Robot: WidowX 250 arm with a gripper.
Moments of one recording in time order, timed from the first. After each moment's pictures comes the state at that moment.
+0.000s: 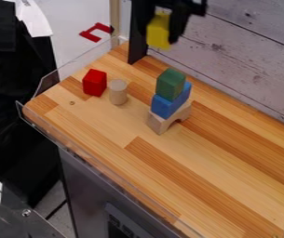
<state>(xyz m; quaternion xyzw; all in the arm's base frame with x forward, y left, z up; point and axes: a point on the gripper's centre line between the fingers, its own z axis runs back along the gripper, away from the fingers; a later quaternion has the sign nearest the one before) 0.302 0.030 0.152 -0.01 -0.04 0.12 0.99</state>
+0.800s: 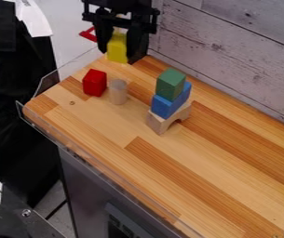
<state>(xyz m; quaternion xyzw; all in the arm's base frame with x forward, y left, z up) 0.307 0.091 0.088 0.00 0.02 0.20 0.98</state>
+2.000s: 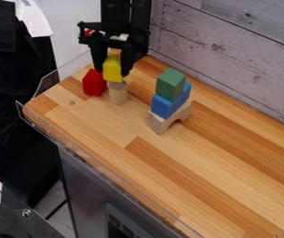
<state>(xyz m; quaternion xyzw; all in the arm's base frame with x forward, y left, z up) 0.299 0.094 0.051 -0.03 0.07 0.21 0.98</state>
